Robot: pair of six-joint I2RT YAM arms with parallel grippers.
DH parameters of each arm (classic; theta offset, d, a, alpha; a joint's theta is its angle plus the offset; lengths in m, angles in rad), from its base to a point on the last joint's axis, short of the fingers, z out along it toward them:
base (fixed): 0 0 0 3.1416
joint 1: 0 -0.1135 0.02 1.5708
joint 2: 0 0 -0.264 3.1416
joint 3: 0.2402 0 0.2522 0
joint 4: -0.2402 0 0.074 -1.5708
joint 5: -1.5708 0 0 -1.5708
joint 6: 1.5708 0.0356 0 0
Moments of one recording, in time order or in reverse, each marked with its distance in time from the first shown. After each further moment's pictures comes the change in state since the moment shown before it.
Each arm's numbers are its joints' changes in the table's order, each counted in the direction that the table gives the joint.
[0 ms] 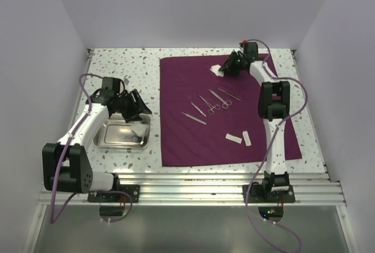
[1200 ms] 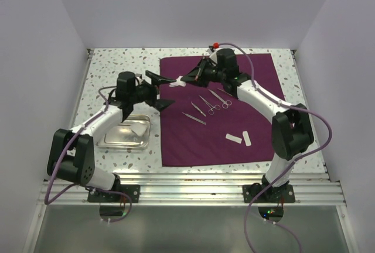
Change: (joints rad) left arm 0.161 0.097 -0.081 0.737 -0.228 -1.015; right arm -0.383 -0.793 -0.765 0.356 0.073 0.412
